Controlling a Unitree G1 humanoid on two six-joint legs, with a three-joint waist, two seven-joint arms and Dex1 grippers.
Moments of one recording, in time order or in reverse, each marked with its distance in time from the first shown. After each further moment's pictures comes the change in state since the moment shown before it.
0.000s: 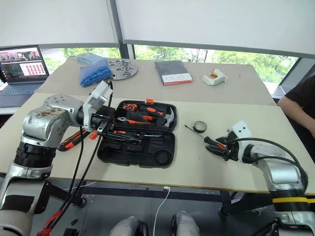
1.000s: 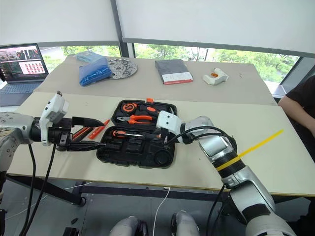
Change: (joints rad) left arm 0.349 0.313 0.226 -0.129 -0.053 -0.016 0.123; right arm -0.449 0.285 0.470 0.052 -0.231 -0.195 0.175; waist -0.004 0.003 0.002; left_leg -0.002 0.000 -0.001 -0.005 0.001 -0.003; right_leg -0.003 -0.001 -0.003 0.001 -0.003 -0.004
